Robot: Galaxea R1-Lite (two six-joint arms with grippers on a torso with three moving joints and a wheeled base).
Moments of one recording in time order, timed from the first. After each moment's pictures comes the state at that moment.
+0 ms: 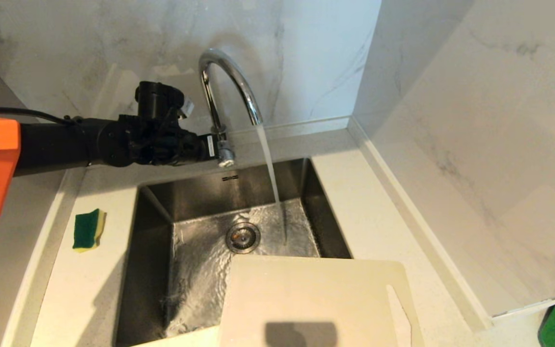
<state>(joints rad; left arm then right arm) -0.37 2.22 -1.98 0.13 0.08 -0.28 -0.01 0.00 -0.10 0.25 -0.01 0.02</state>
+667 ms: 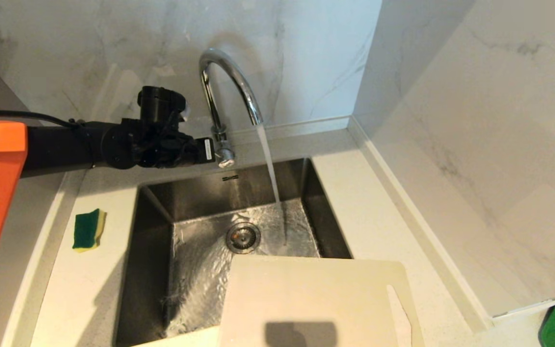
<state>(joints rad) -0.37 2.23 -1.98 0.13 0.17 -0.26 -0.01 0.00 -0.10 0.25 -0.01 0.02</state>
